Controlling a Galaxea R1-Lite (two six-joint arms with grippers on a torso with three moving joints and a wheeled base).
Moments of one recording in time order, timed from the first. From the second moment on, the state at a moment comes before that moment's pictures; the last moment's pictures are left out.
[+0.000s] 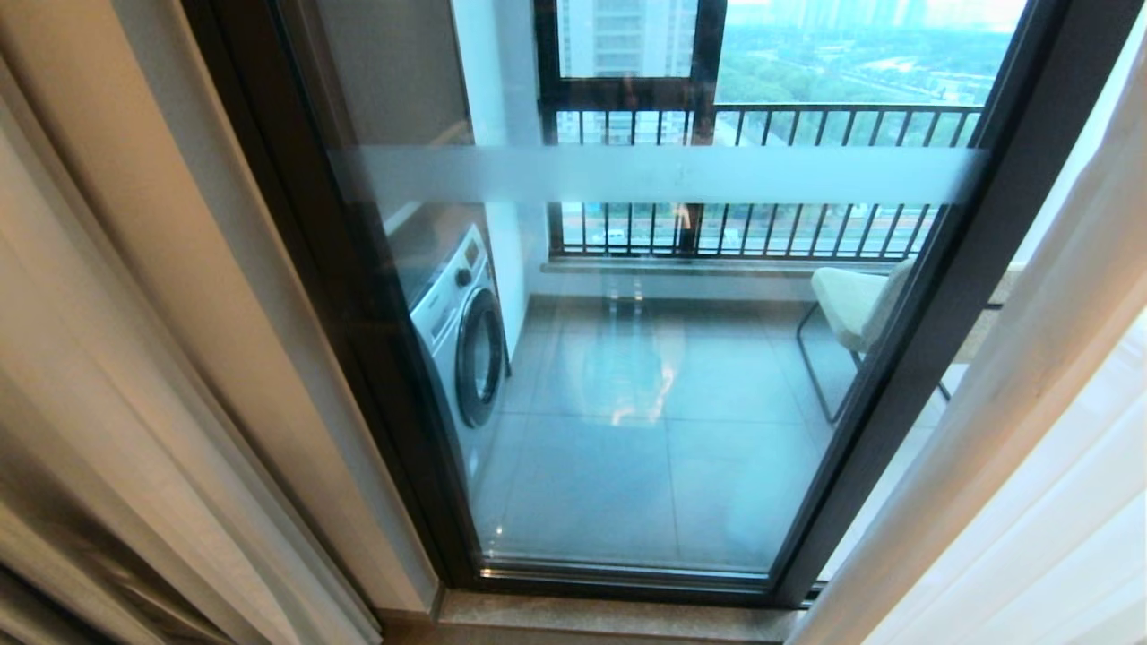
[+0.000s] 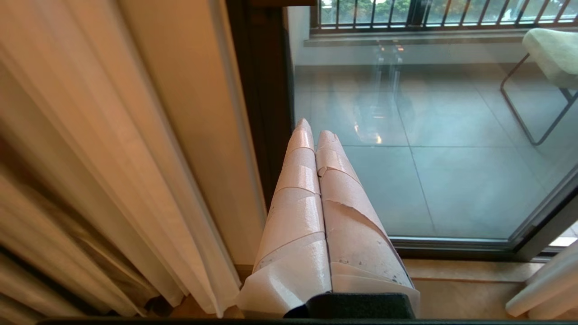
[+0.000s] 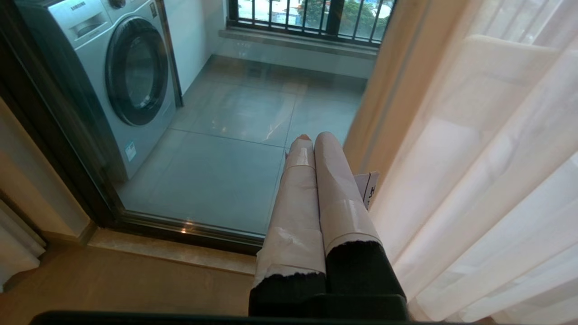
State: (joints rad) left arm 0.01 0.00 0.00 0.00 -0.01 0.04; right arm 0.01 0.00 0.00 0.00 0.05 -0.11
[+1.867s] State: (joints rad) left arm 0.01 0.00 0.00 0.00 -0.01 0.04; right arm 0.01 0.00 0.00 0.00 0.05 -0.11
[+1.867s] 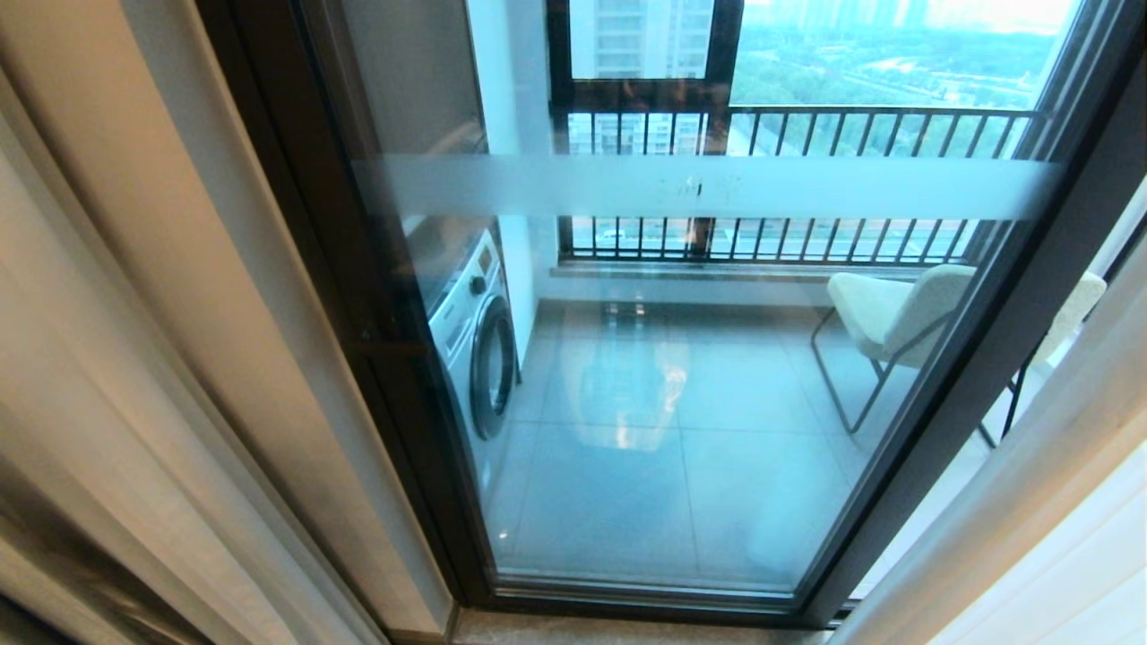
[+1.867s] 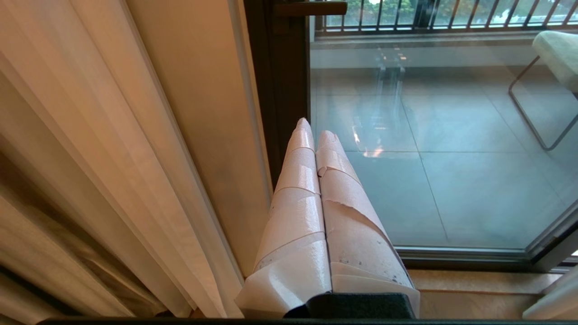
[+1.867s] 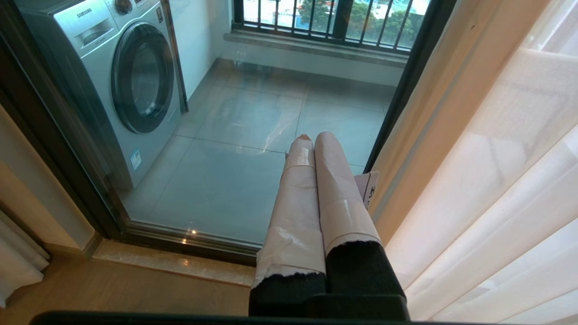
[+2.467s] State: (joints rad) left arm 0.01 0.00 0.00 -0.15 0.01 0.14; right arm 0.01 0.00 0.00 0.00 0.05 -0.11
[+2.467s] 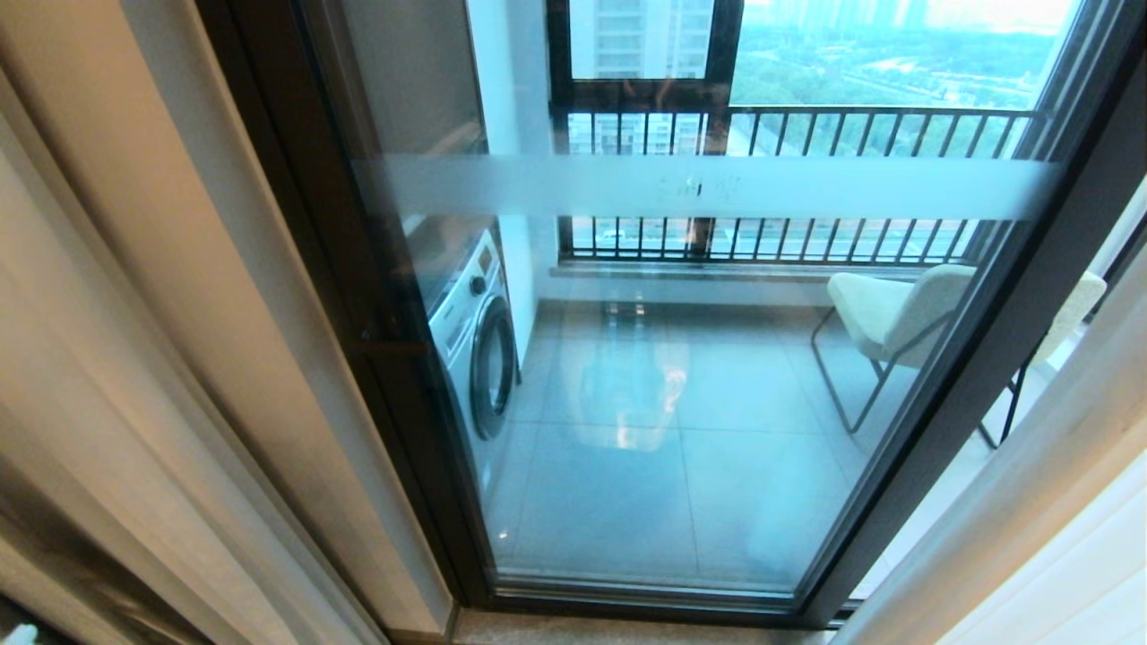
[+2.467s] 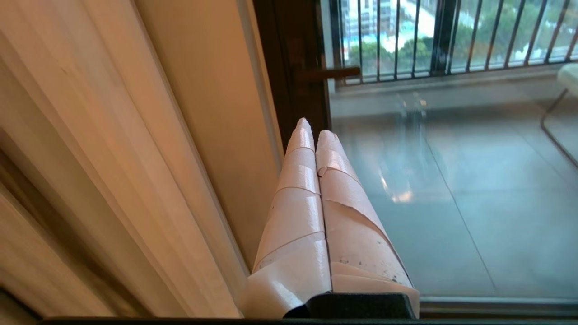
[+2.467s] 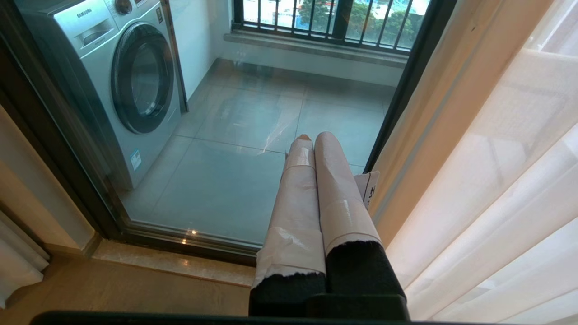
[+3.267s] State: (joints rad) left arm 0.01 0.02 -0.29 0.01 0.04 0.22; right arm 0.01 0.00 0.00 0.00 0.05 -0.11
